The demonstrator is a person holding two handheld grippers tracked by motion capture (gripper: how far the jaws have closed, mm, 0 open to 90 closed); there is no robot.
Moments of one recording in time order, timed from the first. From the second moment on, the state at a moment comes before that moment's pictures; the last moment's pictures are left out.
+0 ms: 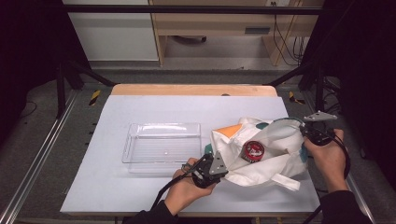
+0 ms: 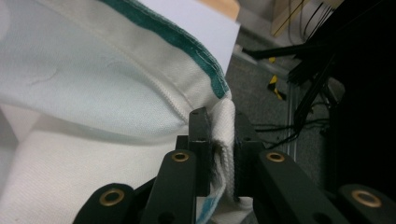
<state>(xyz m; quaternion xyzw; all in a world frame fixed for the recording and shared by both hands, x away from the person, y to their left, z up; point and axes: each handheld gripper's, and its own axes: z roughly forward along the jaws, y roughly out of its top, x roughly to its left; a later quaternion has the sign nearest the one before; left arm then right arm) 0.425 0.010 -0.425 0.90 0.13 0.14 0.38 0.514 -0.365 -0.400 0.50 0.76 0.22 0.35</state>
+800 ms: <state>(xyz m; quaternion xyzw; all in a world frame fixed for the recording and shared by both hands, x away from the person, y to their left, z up) 0.426 0.011 -0.420 0.89 0.16 0.17 0.39 0.475 -0.353 -0.382 0.49 0.75 0.28 0.33</state>
